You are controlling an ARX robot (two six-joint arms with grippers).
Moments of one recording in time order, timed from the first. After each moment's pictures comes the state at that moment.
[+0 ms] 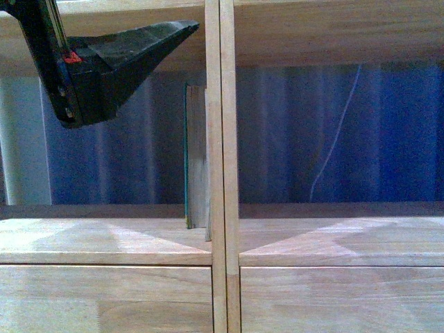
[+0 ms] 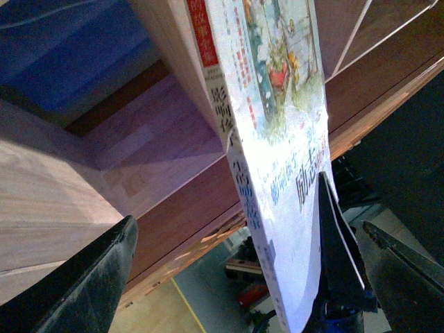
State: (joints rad) left arm -0.35 1.20 0.84 0.84 0.61 -1.23; right arm 0.65 1.05 0.81 0.90 0.35 0.75
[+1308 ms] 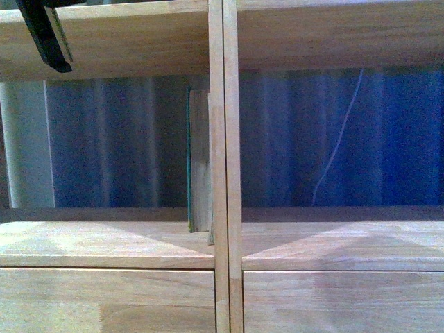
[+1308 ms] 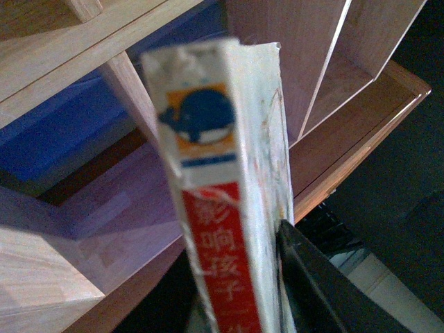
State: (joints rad) left arm -0.30 1.25 0.92 0.96 0.51 -1.31; right arm 0.84 1.04 0.82 0.83 0.46 0.88
